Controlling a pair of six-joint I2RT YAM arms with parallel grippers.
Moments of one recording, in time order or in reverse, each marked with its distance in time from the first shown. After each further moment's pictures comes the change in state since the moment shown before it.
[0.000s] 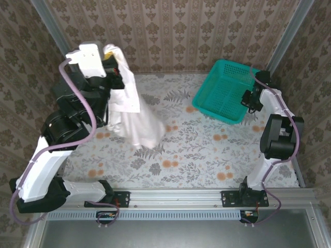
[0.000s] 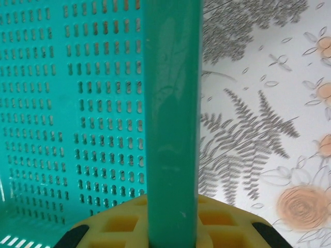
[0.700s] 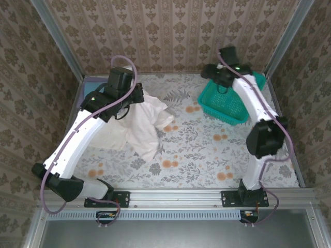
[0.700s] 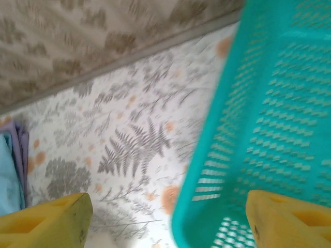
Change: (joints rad) left arm 0.354 0.197 -0.283 -0.346 0.678 -0.484; right arm 0.429 0.096 0.451 -0.048 0.014 0.179
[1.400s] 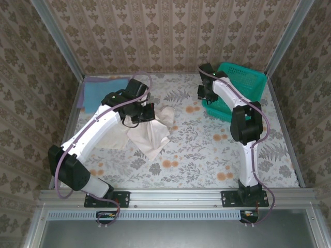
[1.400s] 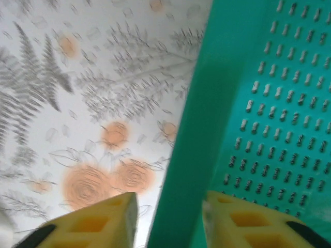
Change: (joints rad) left arm 0.011 0.116 -0.154 -0.076 0.331 -0.055; right arm 0.037 0.237 -0.033 -0.114 0.151 -0.084
